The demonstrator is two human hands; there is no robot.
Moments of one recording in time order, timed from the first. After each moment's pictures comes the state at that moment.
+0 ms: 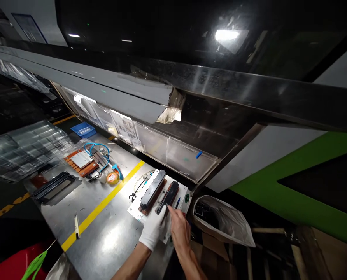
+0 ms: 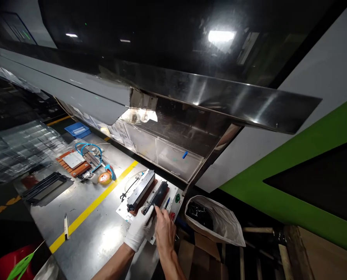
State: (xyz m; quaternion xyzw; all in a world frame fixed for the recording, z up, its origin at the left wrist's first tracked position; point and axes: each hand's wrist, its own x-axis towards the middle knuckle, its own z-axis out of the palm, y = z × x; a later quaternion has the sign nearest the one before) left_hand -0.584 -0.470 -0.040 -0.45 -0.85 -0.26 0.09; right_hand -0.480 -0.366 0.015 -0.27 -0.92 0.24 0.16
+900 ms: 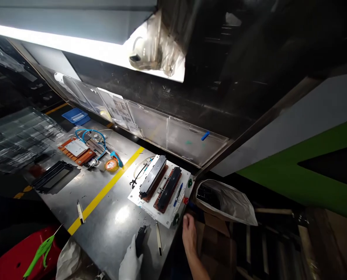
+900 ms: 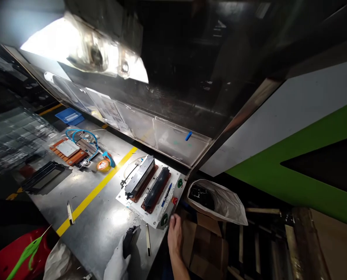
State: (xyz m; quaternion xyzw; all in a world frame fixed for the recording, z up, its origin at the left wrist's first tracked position) left_hand -0.497 -0.644 -0.165 -0.04 -0.92 -0.22 -0.32; right_hand -0.426 -0.374 -0.135 -0.48 -0.74 0.44 0.17
